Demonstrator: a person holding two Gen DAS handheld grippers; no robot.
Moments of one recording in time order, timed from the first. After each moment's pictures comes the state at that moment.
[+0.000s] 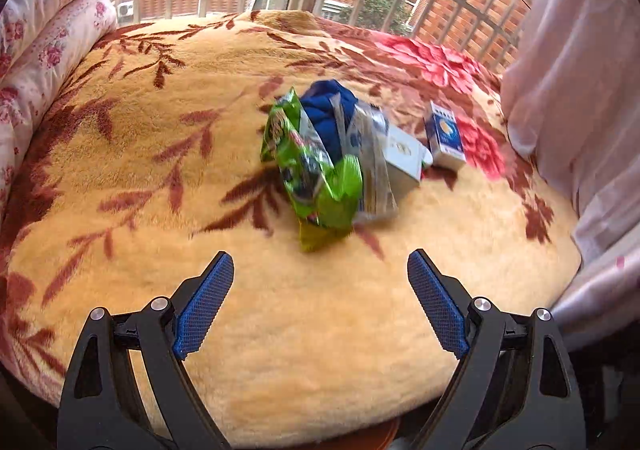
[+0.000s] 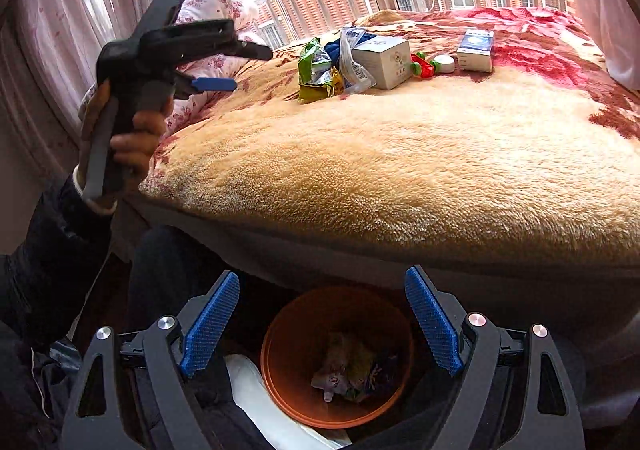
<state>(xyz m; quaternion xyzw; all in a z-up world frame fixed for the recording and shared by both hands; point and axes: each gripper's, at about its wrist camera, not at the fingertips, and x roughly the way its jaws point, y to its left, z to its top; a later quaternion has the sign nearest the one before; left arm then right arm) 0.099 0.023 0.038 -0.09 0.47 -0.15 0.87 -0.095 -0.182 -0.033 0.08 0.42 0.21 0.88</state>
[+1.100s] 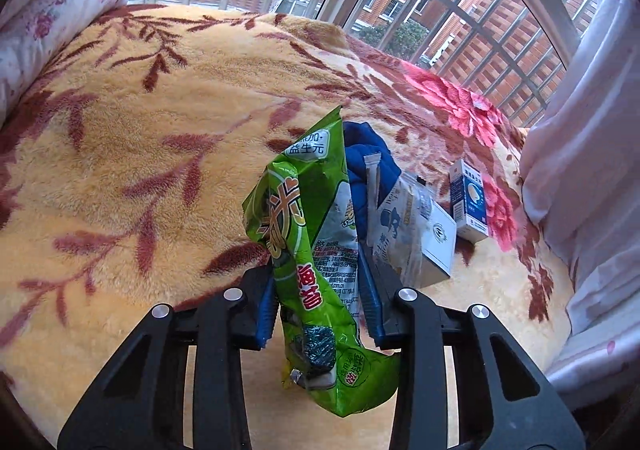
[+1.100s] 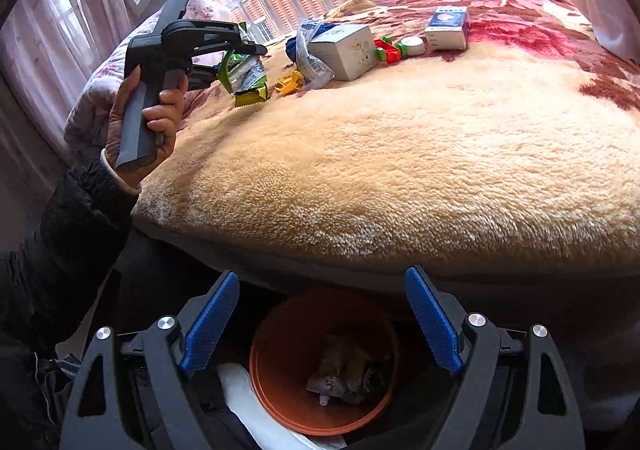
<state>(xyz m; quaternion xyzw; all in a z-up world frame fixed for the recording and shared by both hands) 0.150 0.035 0.019 -0.15 0.44 -0.14 0.87 -0.064 -0.206 -0.045 0.11 0.44 0.20 0.87</state>
